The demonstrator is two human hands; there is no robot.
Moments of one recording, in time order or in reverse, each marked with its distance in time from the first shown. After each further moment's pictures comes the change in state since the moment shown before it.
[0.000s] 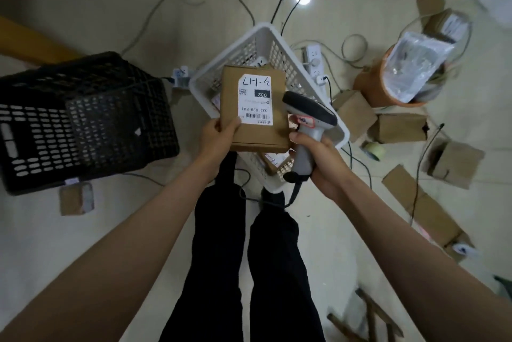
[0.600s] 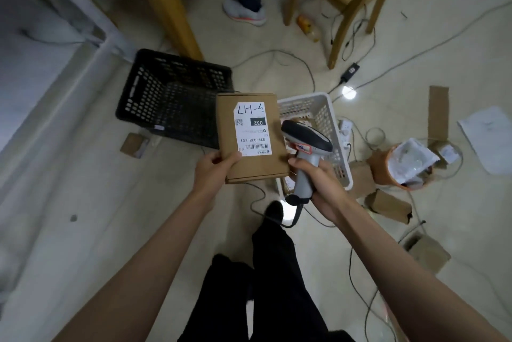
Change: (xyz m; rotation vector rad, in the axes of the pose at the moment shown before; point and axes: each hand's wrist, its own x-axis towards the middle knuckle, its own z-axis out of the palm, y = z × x) left_hand -0.306 -0.030 -0.155 -0.487 0.280 0.003; right_hand -0.248 -0.032 0.098 -0.342 -0.340 -0.010
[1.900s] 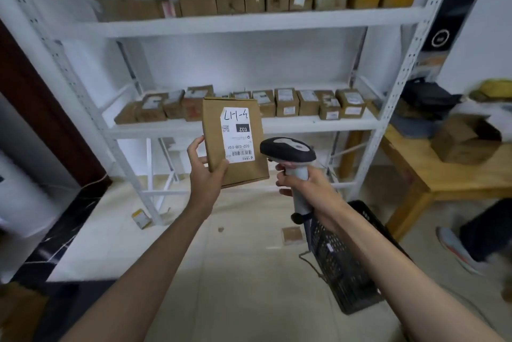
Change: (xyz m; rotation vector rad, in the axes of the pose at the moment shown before) left_hand -0.346 -0.015 -0.417 -0.471 1.194 0.659; right_hand -0.290 0.017 0.448 -0.795 -1.123 -0.419
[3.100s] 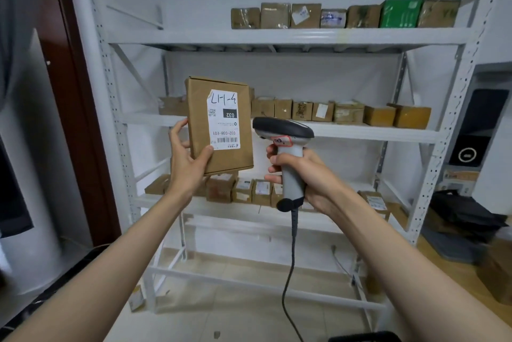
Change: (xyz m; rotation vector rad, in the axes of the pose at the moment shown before) left_hand 0.104 0.182 -0.020 -0.037 0.220 0.433; right_hand 0.087 -0.200 0.013 0.184 -0.378 -0.289
